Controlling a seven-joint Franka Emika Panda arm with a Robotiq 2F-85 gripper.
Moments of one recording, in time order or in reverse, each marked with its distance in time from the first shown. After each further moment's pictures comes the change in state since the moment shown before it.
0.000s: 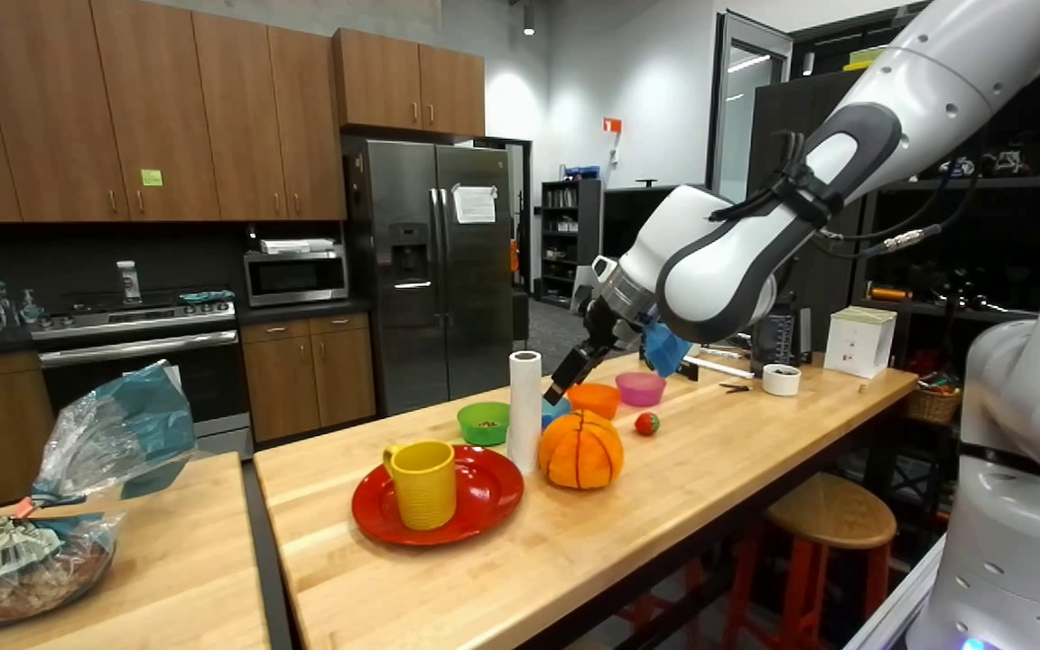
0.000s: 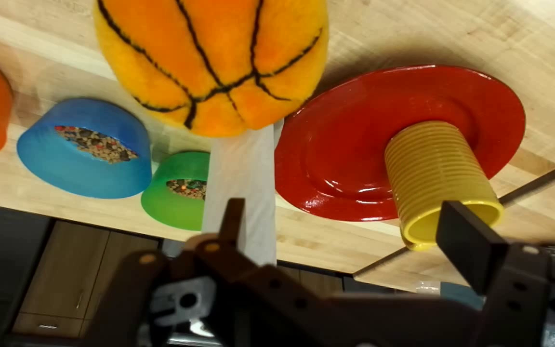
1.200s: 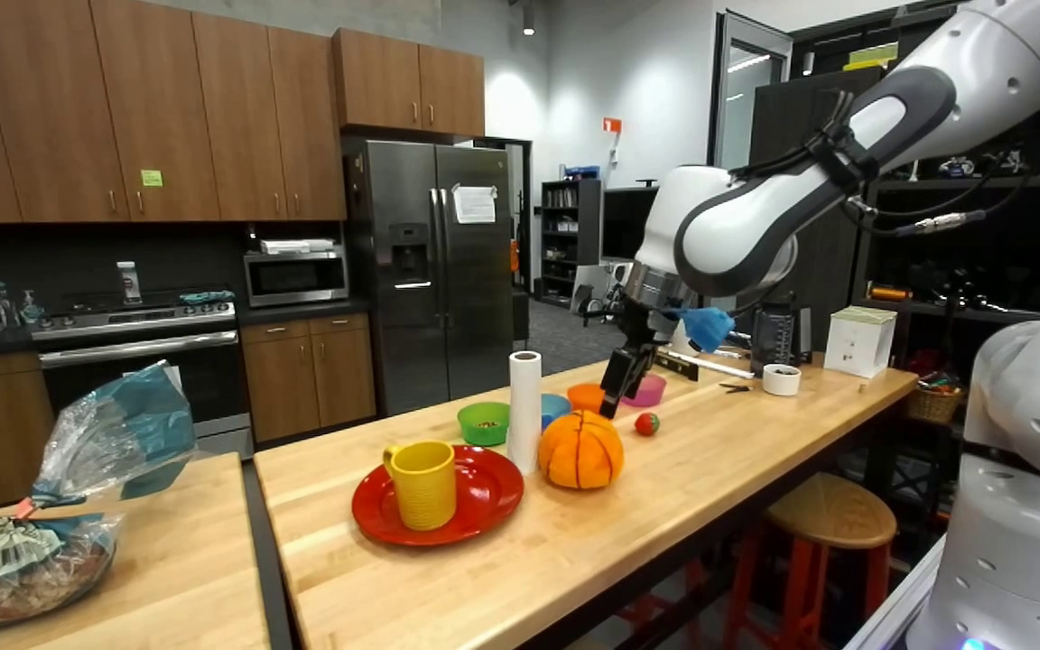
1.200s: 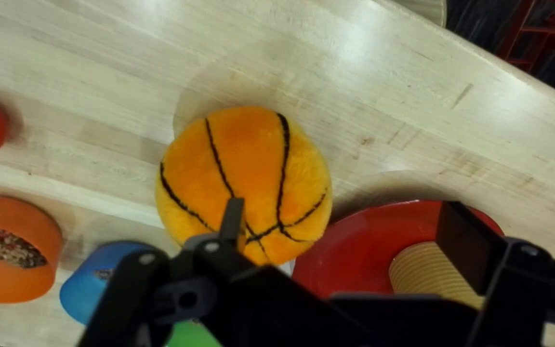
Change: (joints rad) arm -0.101 -0.158 0.024 0.004 -0.019 -0.486 0.015
